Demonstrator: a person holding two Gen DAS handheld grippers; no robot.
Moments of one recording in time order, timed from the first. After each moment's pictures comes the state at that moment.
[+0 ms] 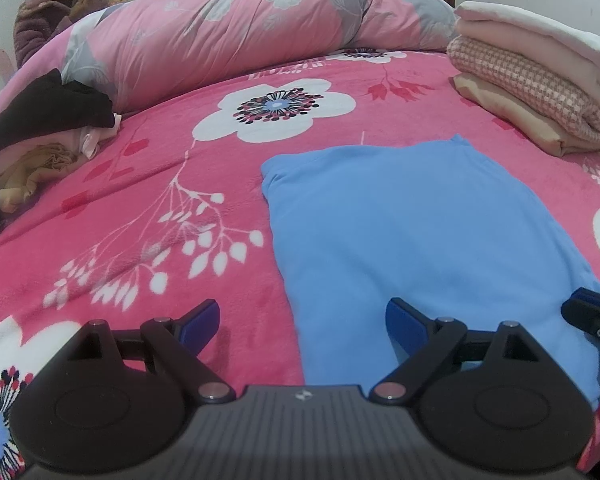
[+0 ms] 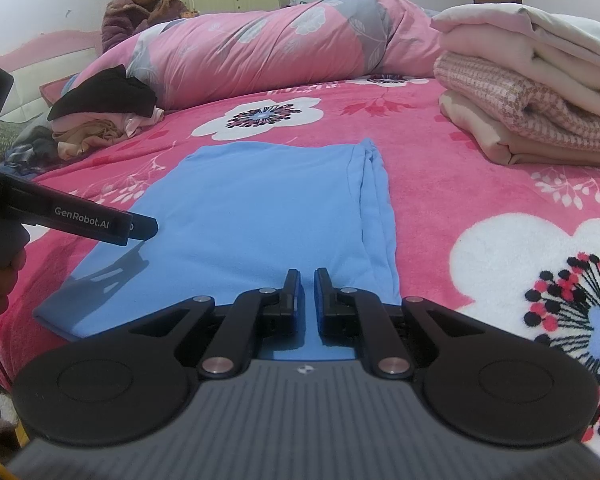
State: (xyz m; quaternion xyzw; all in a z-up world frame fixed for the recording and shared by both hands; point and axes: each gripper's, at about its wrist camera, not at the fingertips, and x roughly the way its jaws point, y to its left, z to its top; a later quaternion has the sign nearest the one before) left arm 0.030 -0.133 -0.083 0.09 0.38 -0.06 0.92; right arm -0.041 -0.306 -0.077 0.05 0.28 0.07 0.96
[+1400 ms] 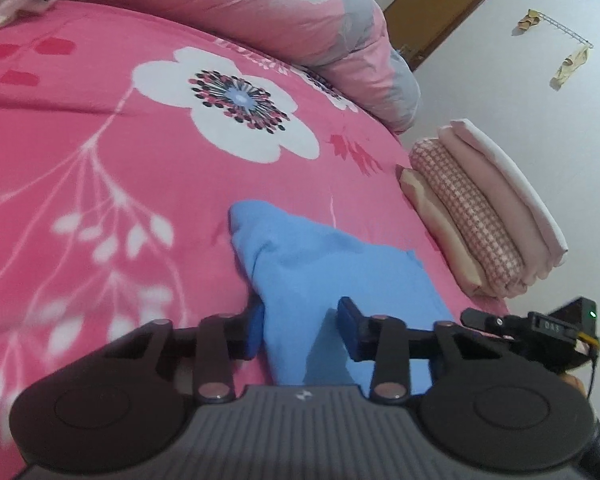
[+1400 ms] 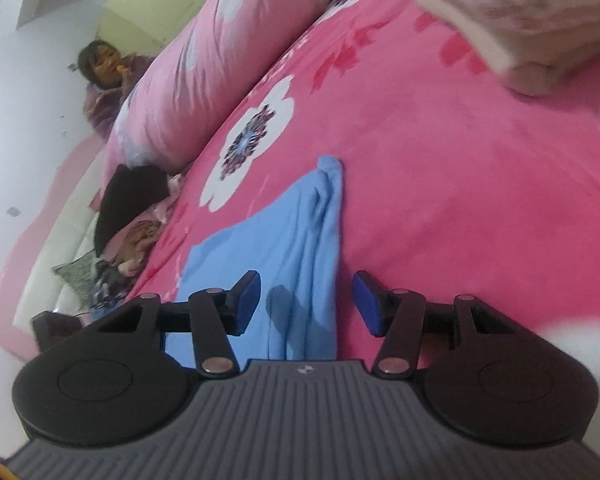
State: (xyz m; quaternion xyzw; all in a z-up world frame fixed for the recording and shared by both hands) left arm 0.162 -0.048 -0.123 -0.22 0.40 -0.27 0.85; right arm 0.130 -0.431 -0.096 0.35 0.38 0.20 0.83
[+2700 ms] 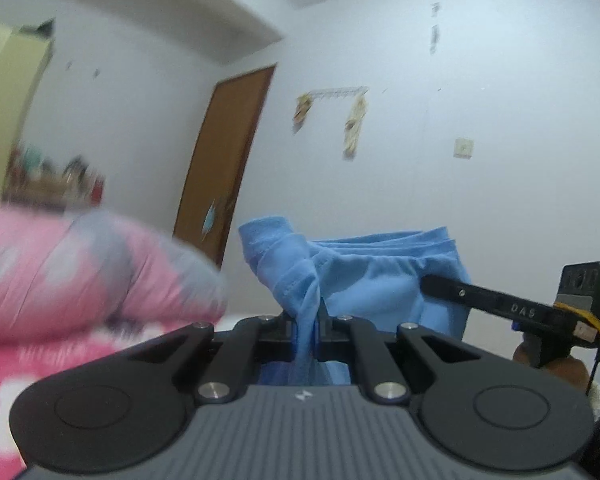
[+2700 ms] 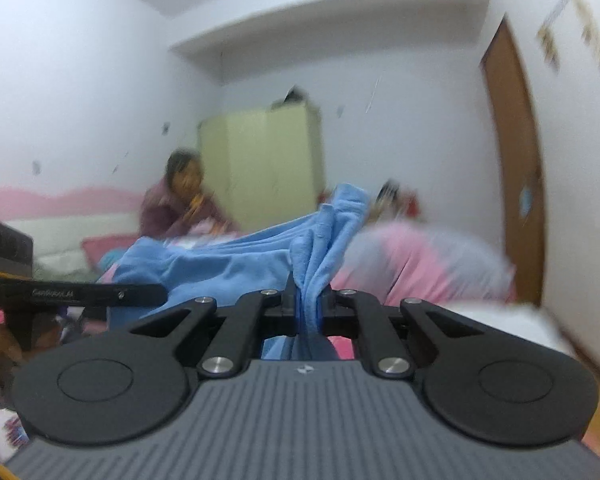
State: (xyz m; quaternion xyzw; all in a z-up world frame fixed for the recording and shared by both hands) left arm 0.069 -0.199 0.165 -0.08 0.06 -0.42 0.90; right arm -0.005 -0.459 0.203 0.04 -0.01 0.12 0.99
